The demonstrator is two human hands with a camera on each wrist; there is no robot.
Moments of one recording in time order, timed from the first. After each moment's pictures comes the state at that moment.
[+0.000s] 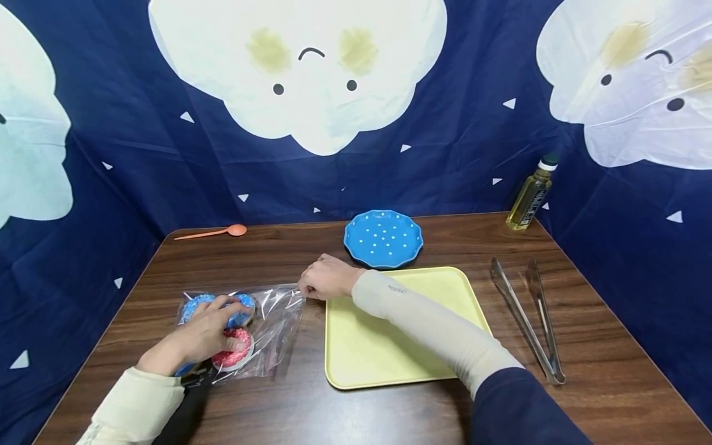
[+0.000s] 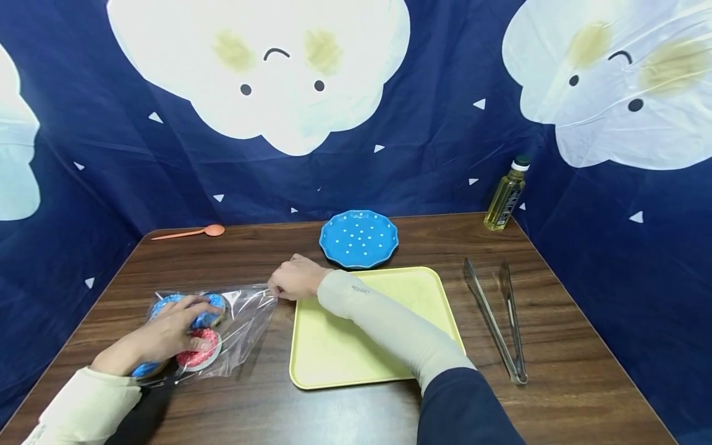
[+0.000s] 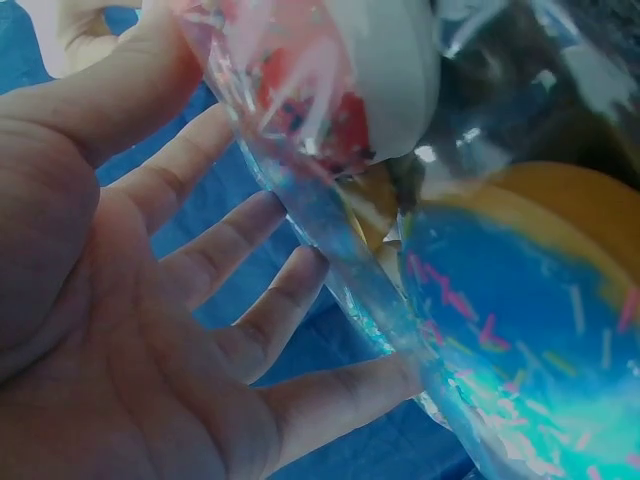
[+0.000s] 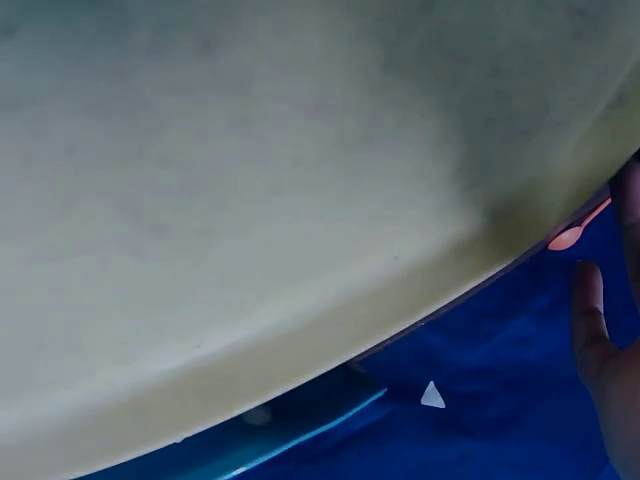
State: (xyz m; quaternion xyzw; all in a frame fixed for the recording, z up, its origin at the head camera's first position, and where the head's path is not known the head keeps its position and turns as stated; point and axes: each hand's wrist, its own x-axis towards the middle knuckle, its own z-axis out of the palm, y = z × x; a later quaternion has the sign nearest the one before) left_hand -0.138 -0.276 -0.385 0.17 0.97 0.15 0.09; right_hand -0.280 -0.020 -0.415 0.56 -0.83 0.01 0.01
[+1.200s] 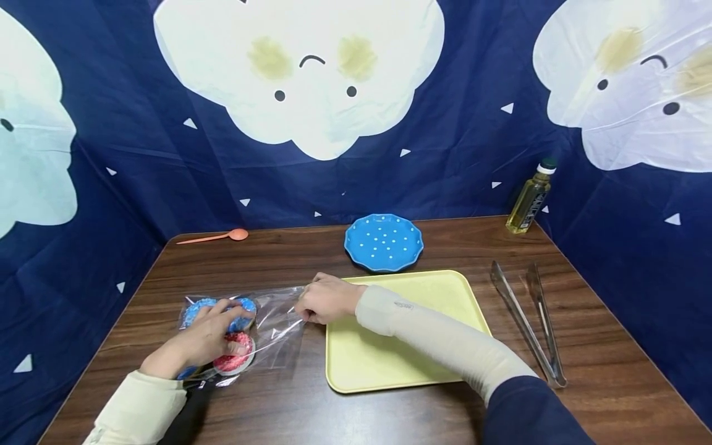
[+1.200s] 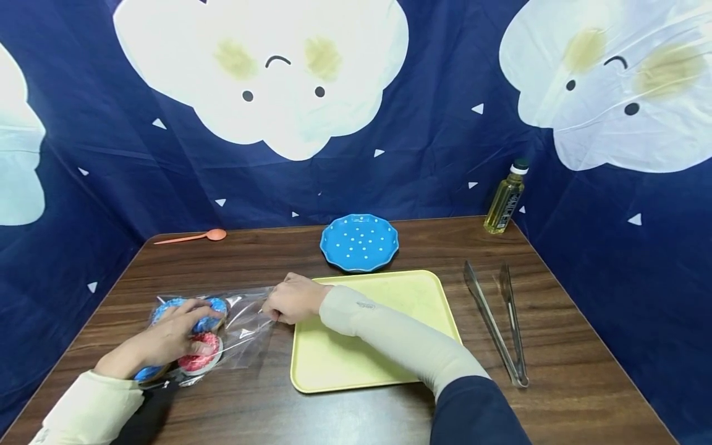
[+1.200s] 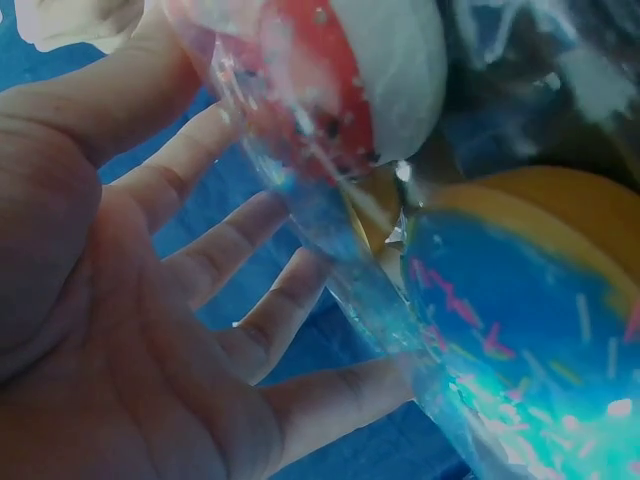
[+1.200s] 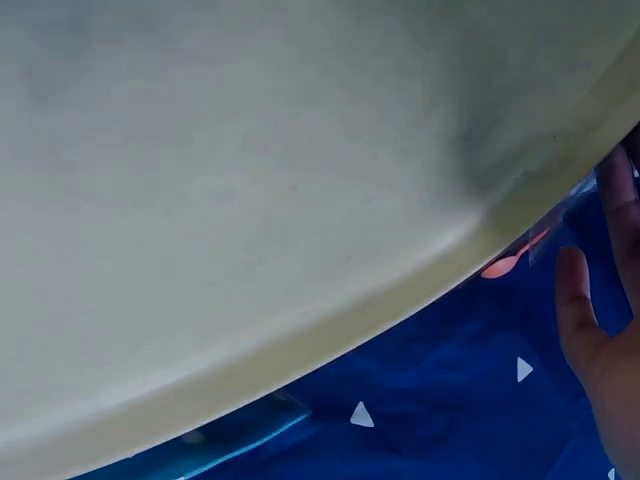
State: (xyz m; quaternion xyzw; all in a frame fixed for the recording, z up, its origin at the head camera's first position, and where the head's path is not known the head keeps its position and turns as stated) left_hand -0.137 -0.277 -0.385 0.17 0.97 0.15 0.10; right_hand -0.241 -0.019 -0.411 0.60 -0.80 0.00 0.01
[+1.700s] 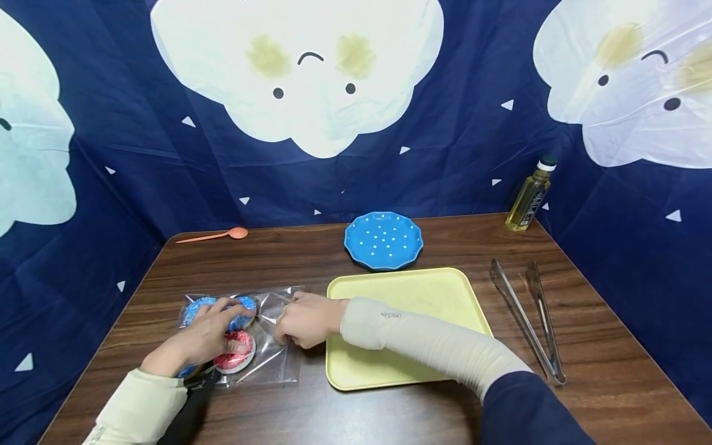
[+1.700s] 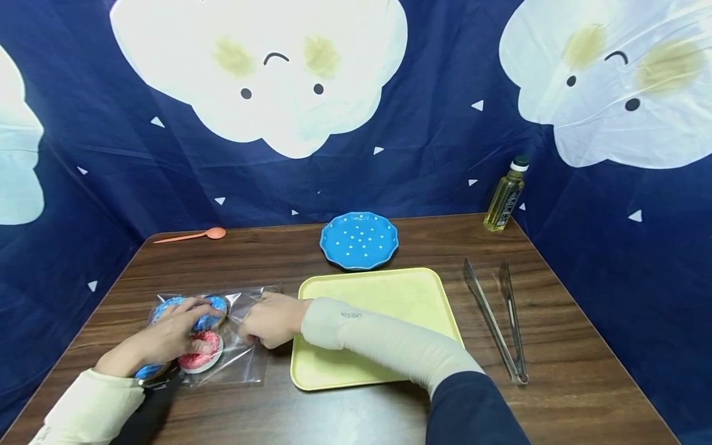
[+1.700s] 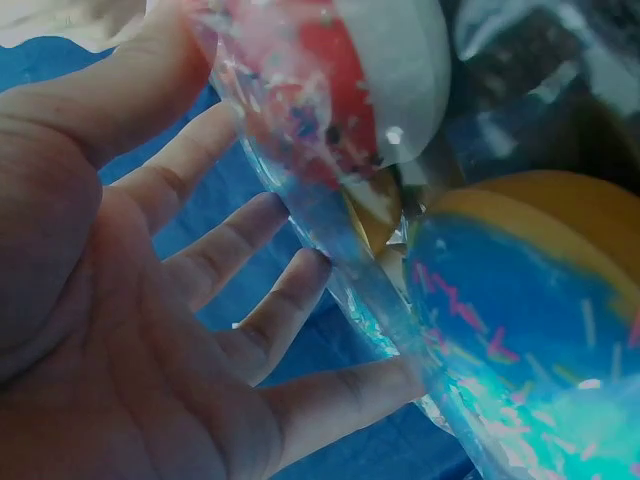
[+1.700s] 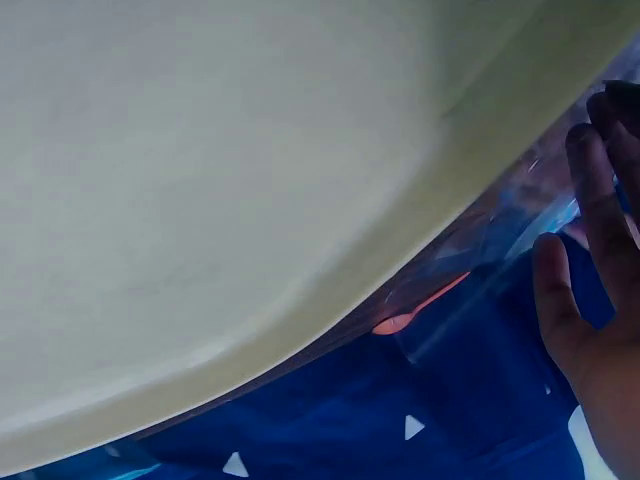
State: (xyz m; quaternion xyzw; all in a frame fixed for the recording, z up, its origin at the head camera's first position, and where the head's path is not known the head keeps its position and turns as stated) left_hand -0.138 -0.277 -0.385 0.18 0.97 0.15 0.09; right_hand -0.207 -0.047 -0.408 0.63 -0.78 -0.05 -0.02
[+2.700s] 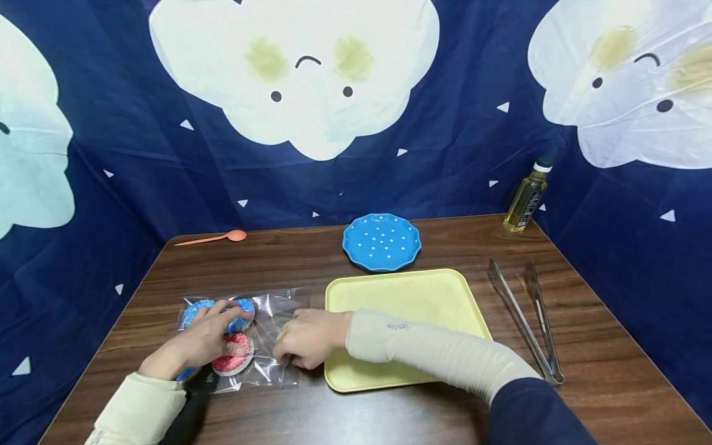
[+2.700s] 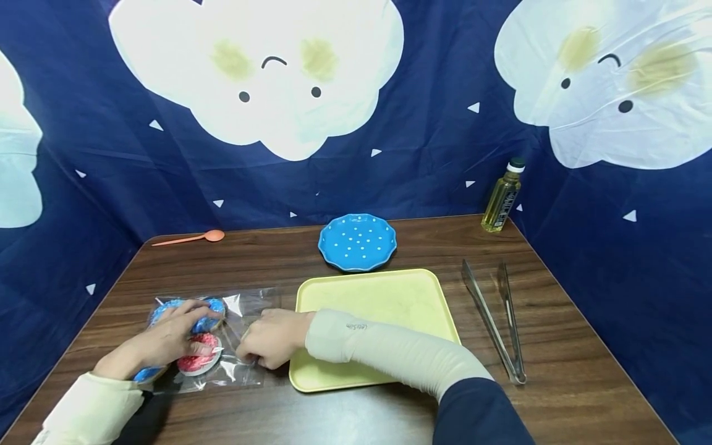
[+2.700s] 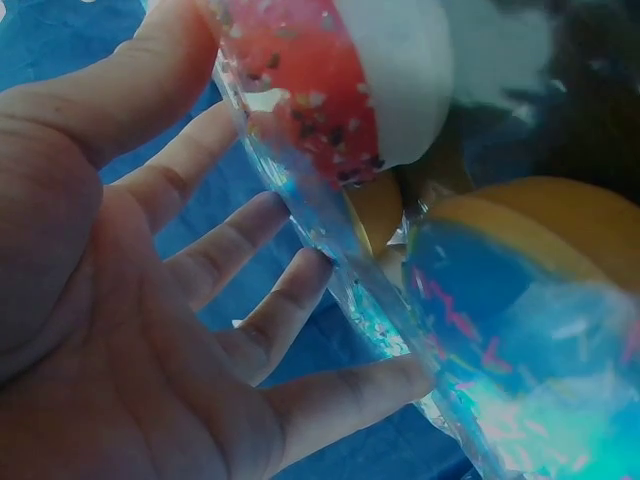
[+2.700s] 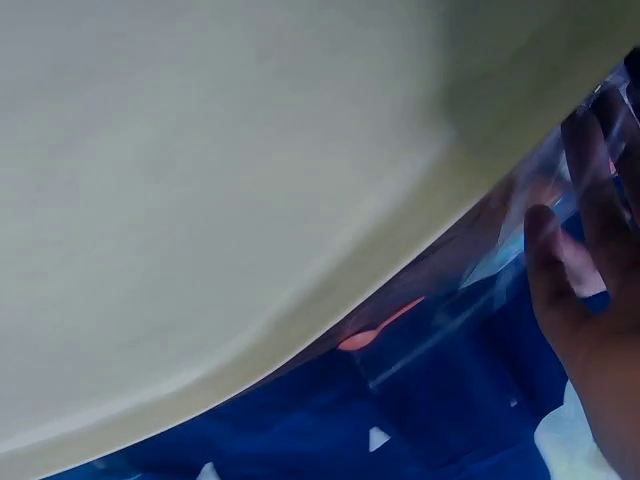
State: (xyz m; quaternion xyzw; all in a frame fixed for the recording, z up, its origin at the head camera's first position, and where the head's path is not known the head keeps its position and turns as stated) left_hand -0.138 -0.276 -0.386 0.16 0.97 0.15 0.10; right_hand -0.183 -0.040 -0.406 0.65 -0.76 -0.07 -0.05
